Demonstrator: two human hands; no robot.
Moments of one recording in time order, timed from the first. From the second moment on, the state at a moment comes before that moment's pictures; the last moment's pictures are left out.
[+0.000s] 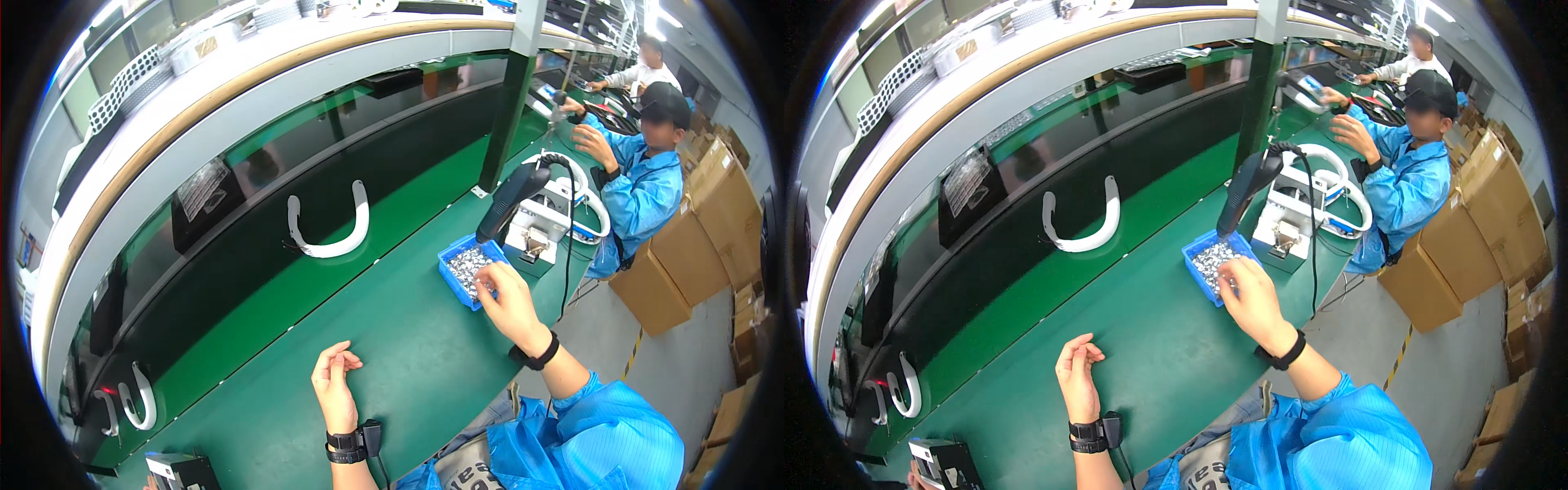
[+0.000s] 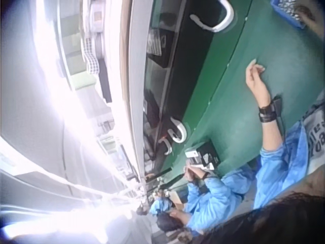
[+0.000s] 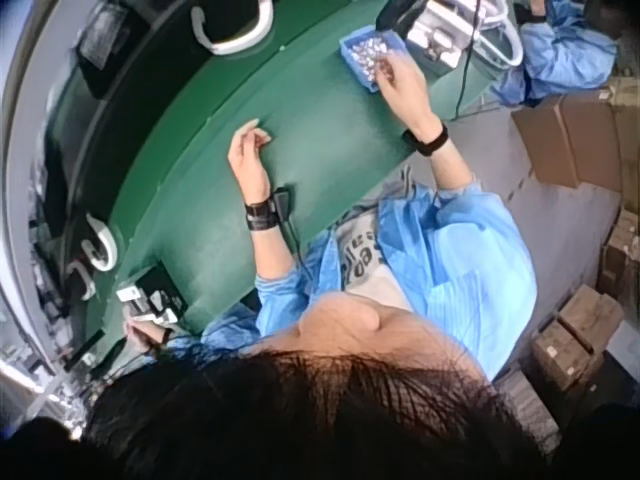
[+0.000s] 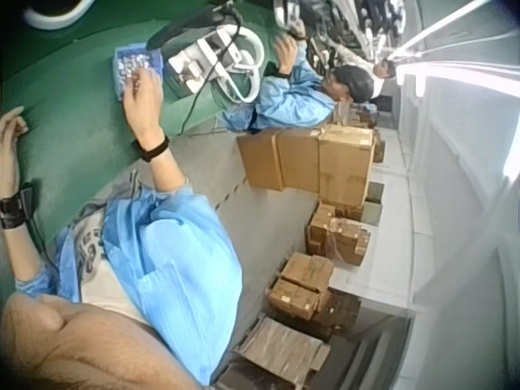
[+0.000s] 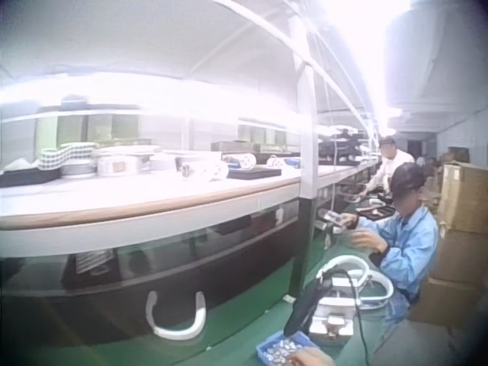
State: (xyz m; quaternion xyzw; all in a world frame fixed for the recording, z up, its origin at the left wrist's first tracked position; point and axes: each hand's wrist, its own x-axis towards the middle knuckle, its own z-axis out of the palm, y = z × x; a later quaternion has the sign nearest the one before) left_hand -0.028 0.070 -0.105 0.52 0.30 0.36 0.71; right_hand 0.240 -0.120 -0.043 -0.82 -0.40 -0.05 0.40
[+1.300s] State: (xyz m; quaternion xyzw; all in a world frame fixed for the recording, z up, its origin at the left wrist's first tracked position) left_hand -0.021 0.054 -0.089 0.60 0.35 0.34 0.63; right_hand 0.273 -0.153 -0.043 -0.79 -0.56 -0.01 0.24
